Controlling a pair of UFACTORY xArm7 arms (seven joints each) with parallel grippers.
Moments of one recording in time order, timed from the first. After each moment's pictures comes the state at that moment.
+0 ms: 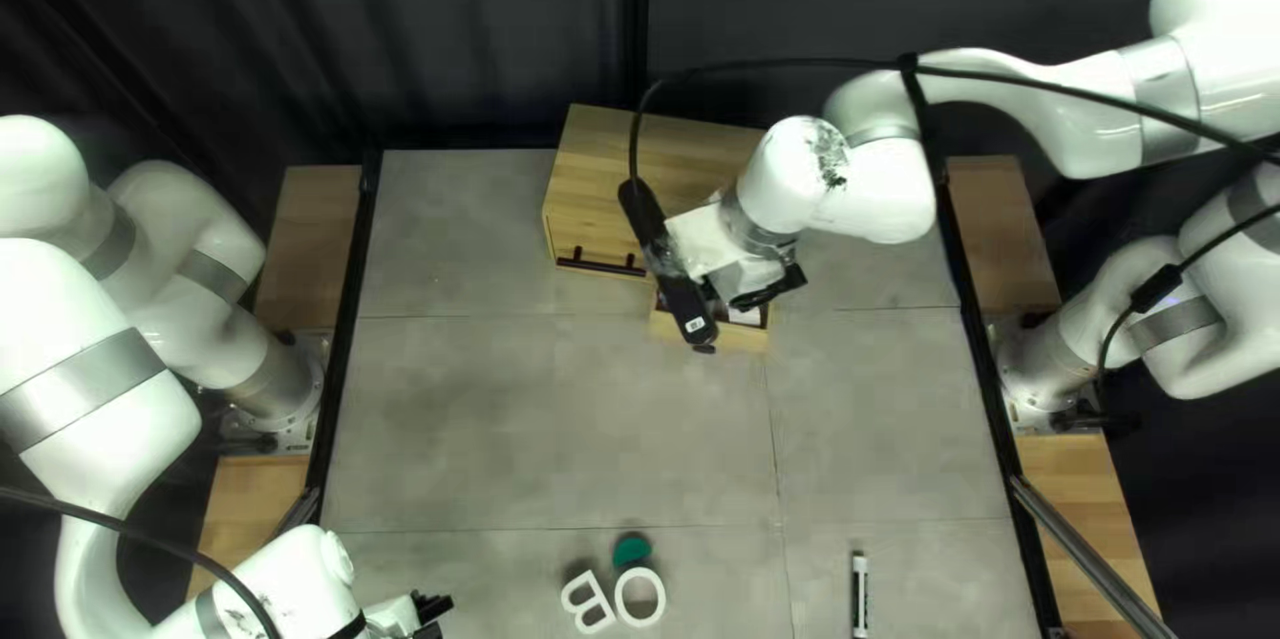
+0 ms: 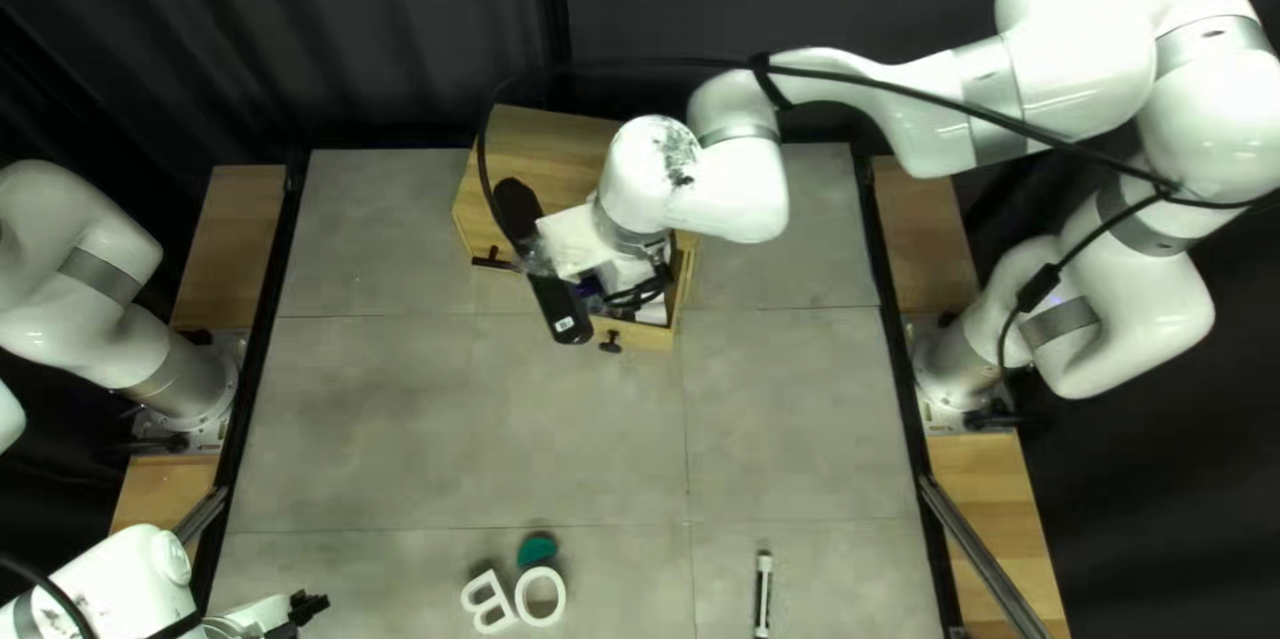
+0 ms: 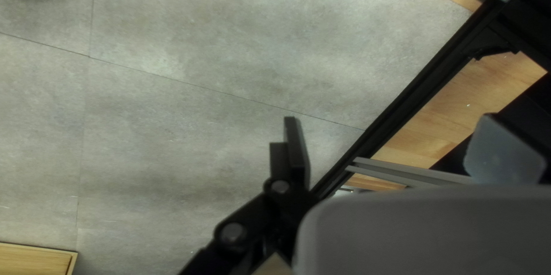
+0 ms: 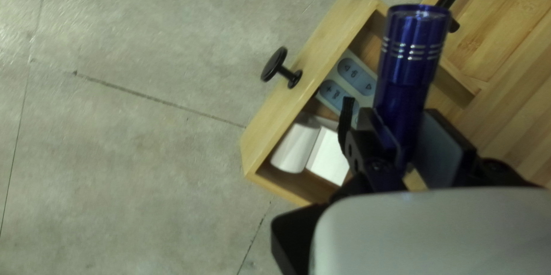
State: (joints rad) left arm -0.37 0.04 -0.57 0.99 -0.04 1.26 0.23; right arm 0.21 -0.05 -0.27 0.99 -0.20 0.89 -0.31
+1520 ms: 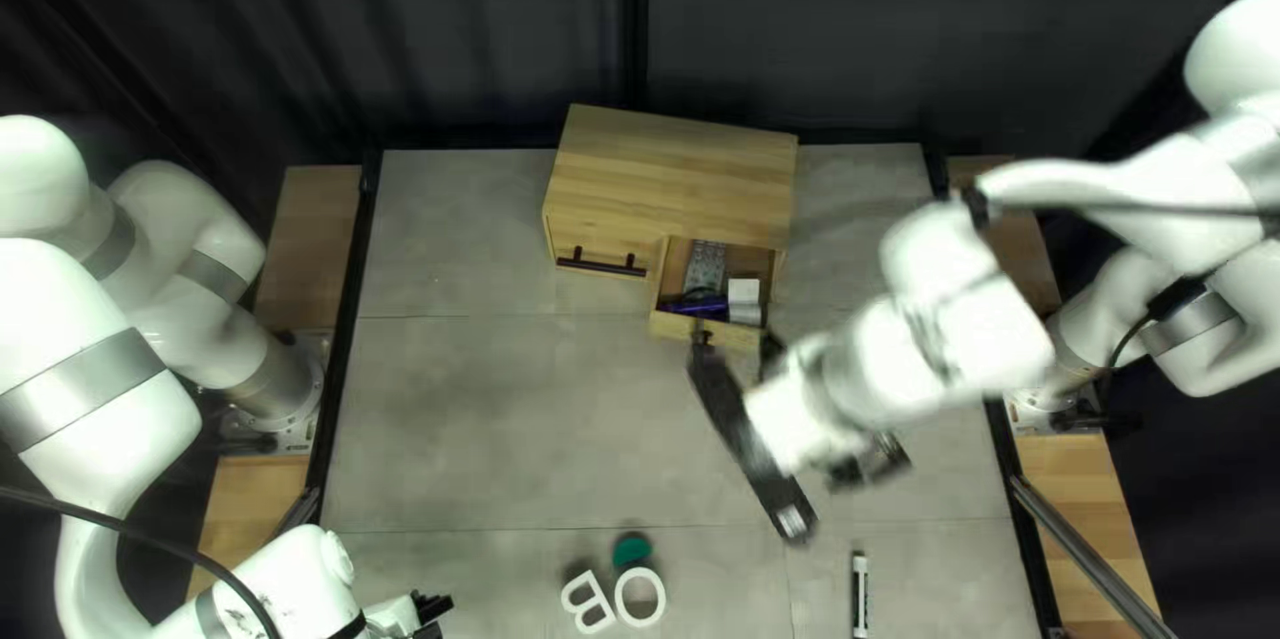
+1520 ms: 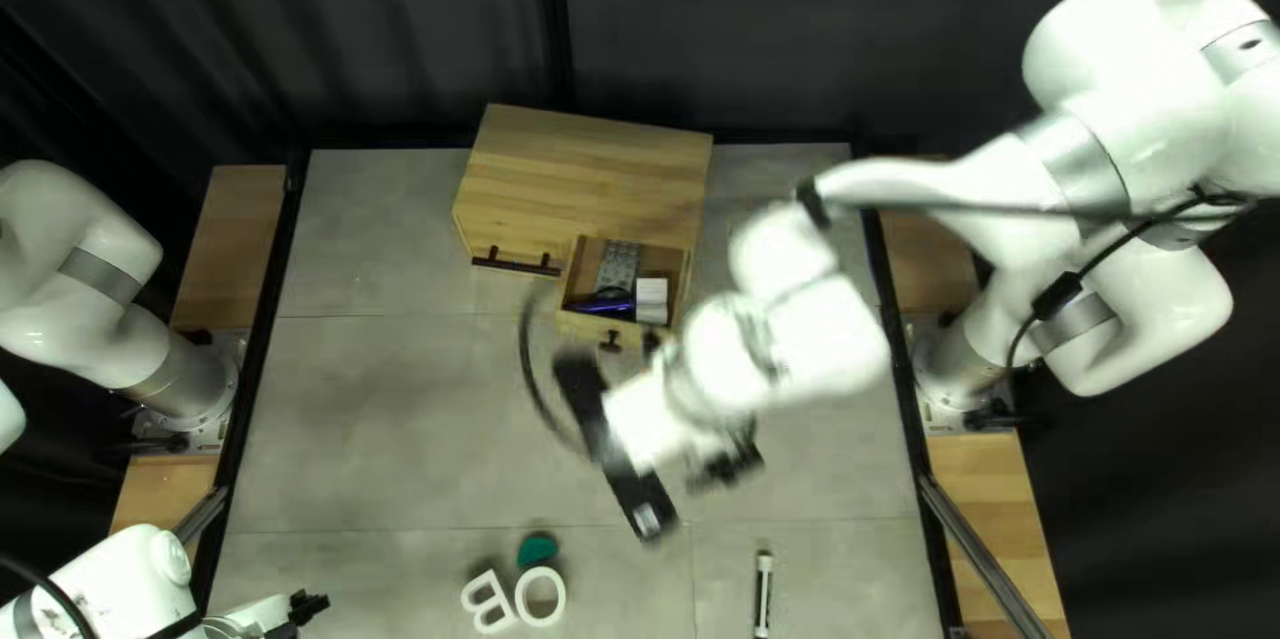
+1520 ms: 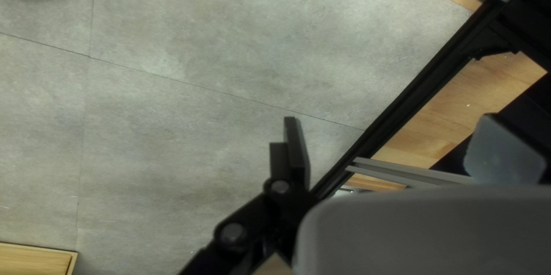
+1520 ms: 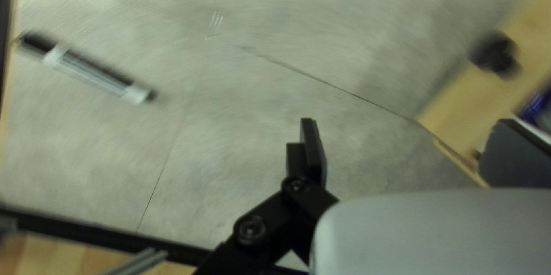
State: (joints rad) left arm -0.37 0.04 -0.57 0.99 -0.04 1.26 0.23; right arm 0.52 -0.03 0.09 1.04 -0.17 1.10 -0.30
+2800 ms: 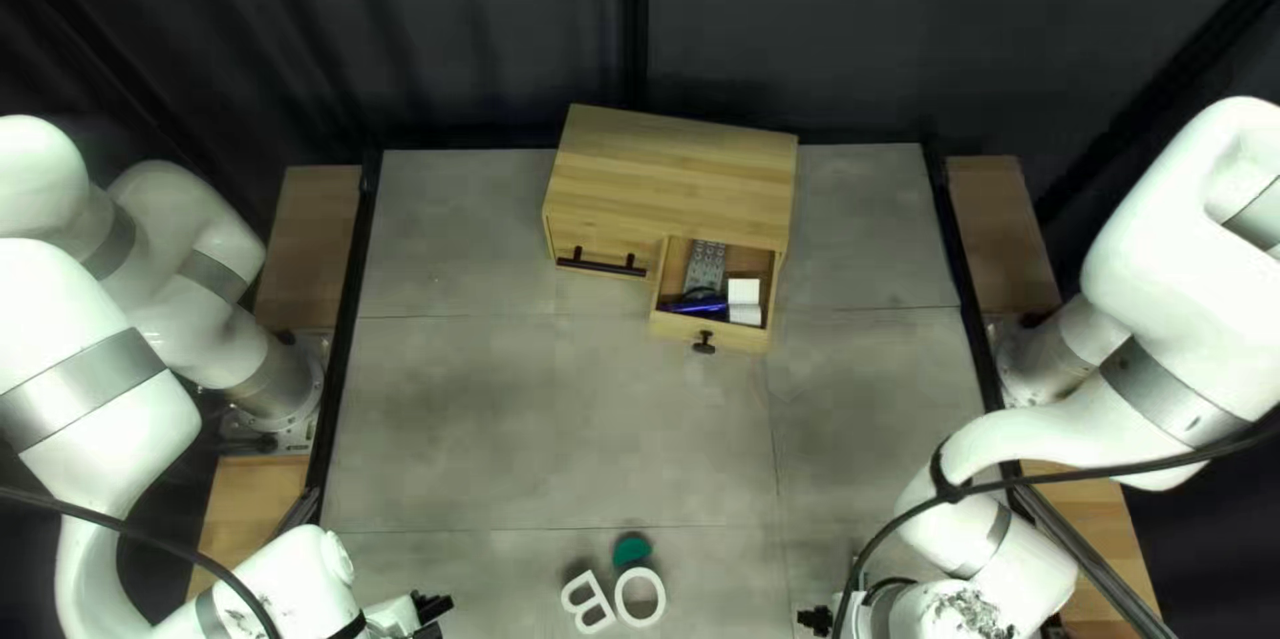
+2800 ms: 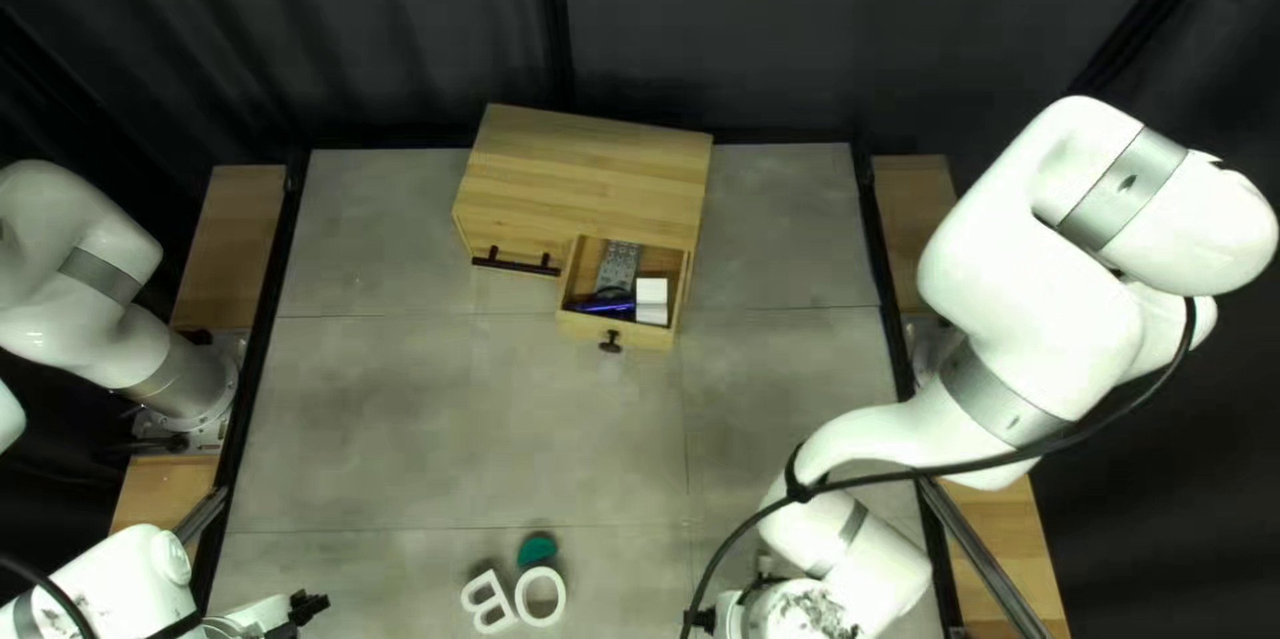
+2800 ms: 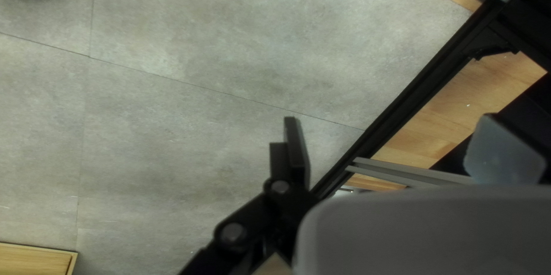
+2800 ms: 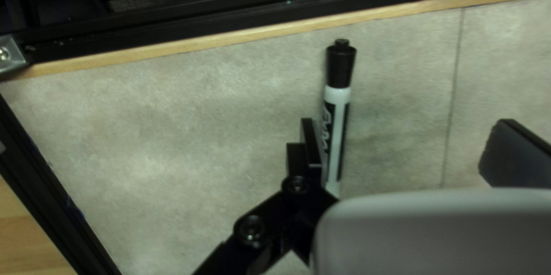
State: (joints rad) left arm -0.37 0.04 -0.57 0.99 -0.04 1.26 0.23; right arm 0.60 0.23 0.18 0.89 -0.09 0.69 -0.52
